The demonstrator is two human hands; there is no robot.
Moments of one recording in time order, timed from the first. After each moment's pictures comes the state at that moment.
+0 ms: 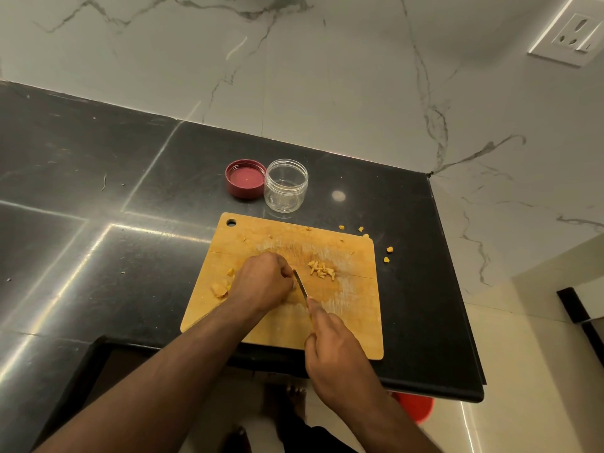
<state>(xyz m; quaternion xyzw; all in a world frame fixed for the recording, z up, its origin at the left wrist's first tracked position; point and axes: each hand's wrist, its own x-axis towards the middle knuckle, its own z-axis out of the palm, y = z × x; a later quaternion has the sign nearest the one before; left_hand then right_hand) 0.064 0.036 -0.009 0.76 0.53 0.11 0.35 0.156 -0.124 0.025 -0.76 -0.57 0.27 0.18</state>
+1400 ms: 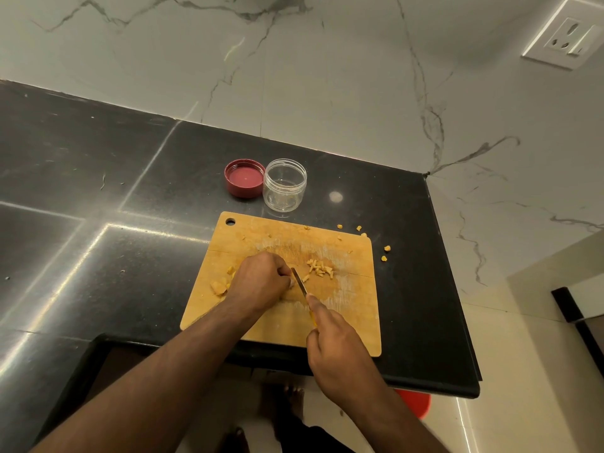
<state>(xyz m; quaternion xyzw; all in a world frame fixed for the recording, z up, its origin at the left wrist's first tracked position) 0.061 0.033 -0.007 0.76 0.52 0.12 0.35 0.159 -0.122 0.031 -0.76 -0.56 0.29 0.18</state>
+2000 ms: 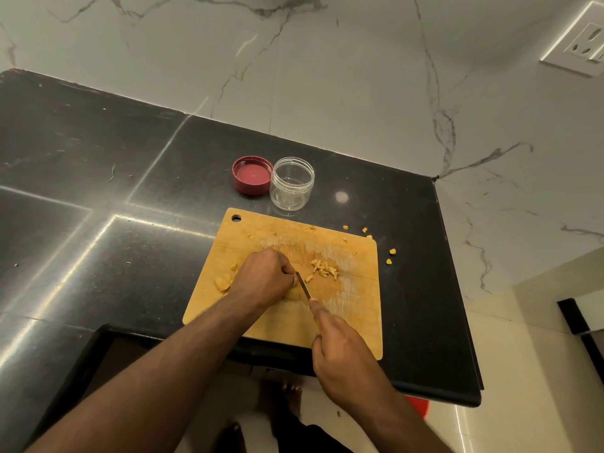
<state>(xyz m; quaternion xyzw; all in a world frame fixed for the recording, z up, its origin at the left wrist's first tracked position) 0.063 0.034 -0.002 0.76 0.53 0.12 0.36 0.167 -0.126 0.029 -0.75 -0.58 0.29 0.14</state>
